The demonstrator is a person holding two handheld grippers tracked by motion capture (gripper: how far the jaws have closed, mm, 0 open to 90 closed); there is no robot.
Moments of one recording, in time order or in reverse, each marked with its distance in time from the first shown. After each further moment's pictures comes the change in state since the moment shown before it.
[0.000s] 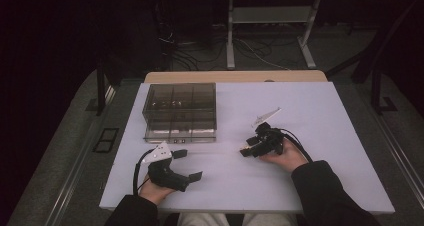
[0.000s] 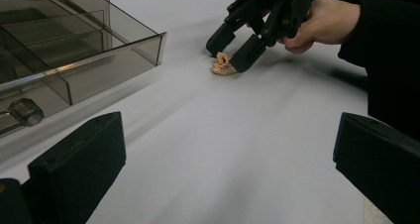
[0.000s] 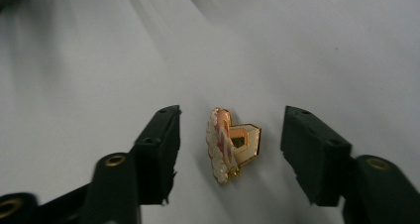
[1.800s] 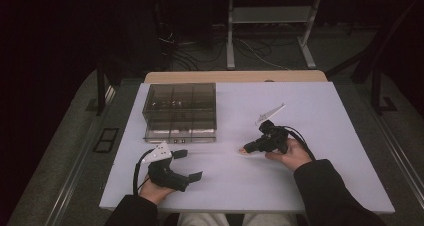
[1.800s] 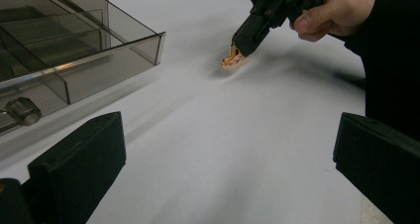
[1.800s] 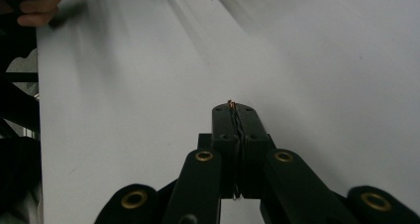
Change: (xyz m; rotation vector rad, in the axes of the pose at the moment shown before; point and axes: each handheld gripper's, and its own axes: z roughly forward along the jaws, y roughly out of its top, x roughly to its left) left arm 0.000 0.000 0.000 -0.004 -0.006 -0.007; right arm 0.008 0.007 -0.024 0.005 0.098 0.008
